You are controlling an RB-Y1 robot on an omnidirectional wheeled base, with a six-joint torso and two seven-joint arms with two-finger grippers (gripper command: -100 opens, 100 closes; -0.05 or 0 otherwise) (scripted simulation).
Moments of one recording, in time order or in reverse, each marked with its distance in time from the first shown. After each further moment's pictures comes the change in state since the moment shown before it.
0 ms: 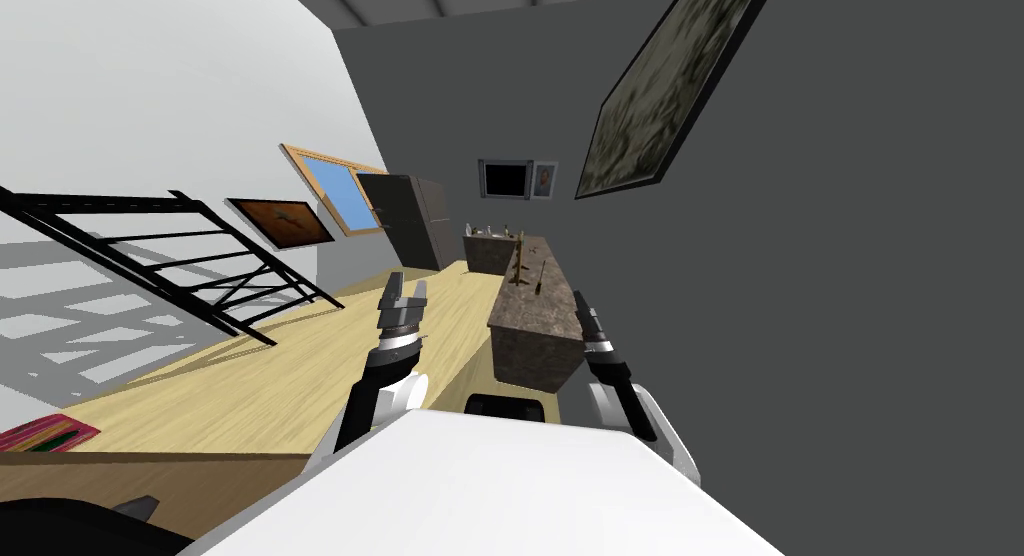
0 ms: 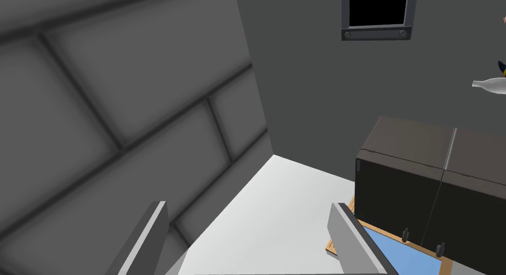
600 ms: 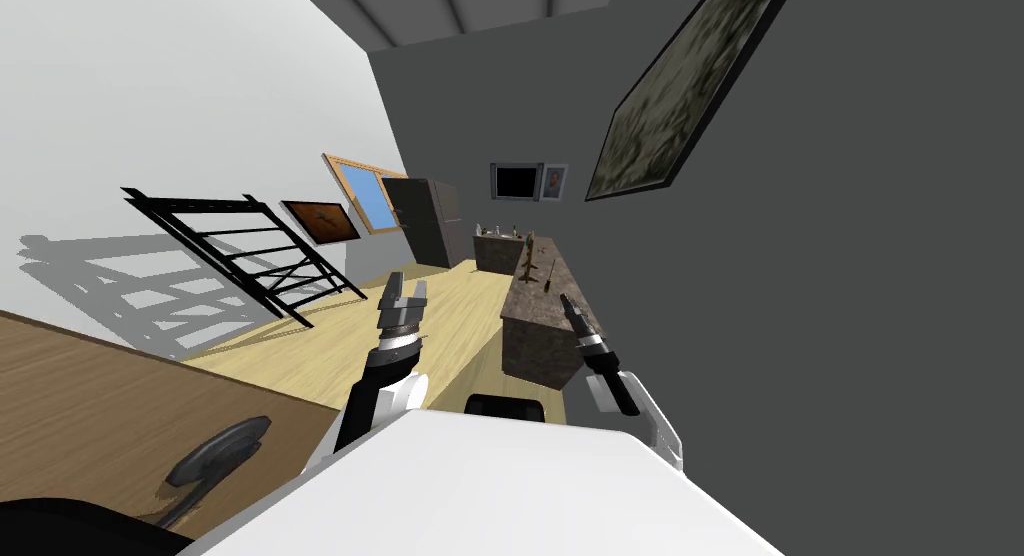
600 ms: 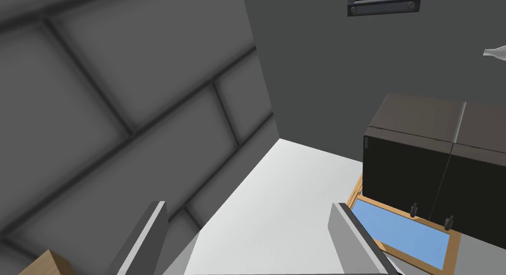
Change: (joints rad) left arm 0.000 0.000 0.000 0.000 0.000 0.000 0.000; right arm -0.097 -0.078 0.013 0.134 0.119 0.044 0.101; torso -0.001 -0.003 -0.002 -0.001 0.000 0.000
